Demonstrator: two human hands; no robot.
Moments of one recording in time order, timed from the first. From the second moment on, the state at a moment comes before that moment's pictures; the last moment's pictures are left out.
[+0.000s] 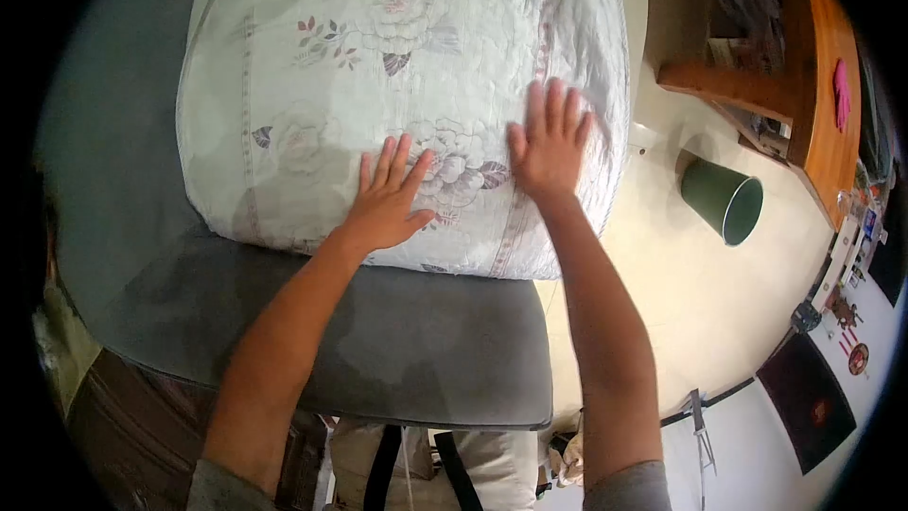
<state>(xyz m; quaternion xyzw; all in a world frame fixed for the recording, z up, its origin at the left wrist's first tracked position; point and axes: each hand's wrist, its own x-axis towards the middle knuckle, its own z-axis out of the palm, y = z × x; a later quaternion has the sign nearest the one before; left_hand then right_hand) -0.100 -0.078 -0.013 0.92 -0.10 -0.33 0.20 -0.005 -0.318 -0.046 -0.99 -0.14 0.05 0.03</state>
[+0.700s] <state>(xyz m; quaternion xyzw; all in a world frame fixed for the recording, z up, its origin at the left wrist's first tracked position) -0.114 -0.377 0.021 0.90 0.15 -0.21 0.35 -0.101 -0.538 0.069 -0.84 -0.15 0.30 0.43</state>
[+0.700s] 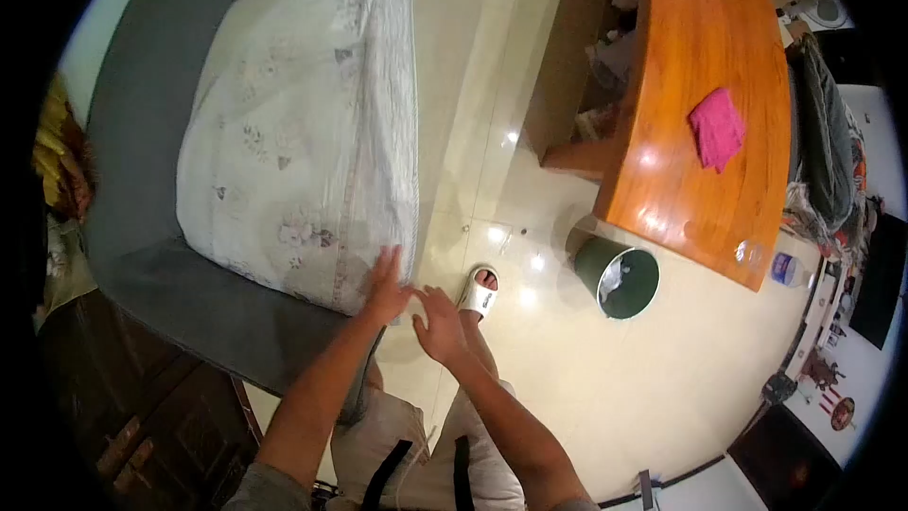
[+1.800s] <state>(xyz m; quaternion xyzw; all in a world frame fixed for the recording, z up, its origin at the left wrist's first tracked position) 0.185 -0.289 0.375 0.96 0.13 -0.01 0.25 0.281 -0.459 0.355 -0.84 -0.28 0.18 0.44</state>
